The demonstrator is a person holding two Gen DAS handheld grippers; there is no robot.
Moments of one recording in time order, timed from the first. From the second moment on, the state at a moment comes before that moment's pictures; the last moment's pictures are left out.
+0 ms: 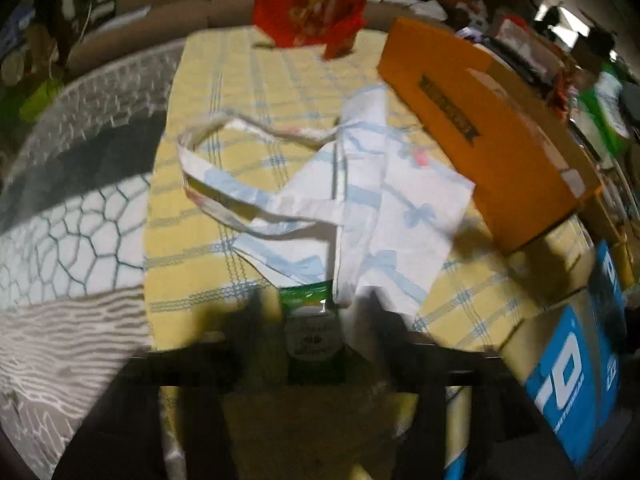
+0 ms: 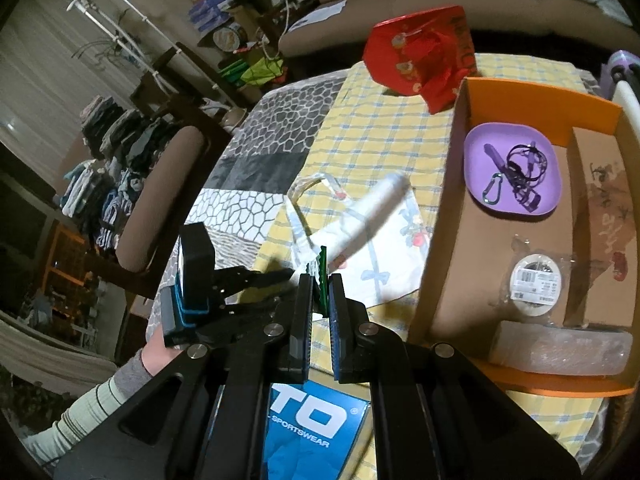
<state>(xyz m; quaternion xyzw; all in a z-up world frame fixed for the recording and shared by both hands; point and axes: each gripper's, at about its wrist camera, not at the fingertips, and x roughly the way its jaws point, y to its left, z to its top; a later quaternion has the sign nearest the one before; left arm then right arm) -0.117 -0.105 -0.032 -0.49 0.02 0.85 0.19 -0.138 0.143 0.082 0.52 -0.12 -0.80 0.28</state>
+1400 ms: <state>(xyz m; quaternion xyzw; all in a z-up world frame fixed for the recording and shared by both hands) -0.267 0.107 0.060 -0.46 0.04 0.83 0.30 -0.290 0.284 0.026 0.54 -0.16 -0.82 0.12</state>
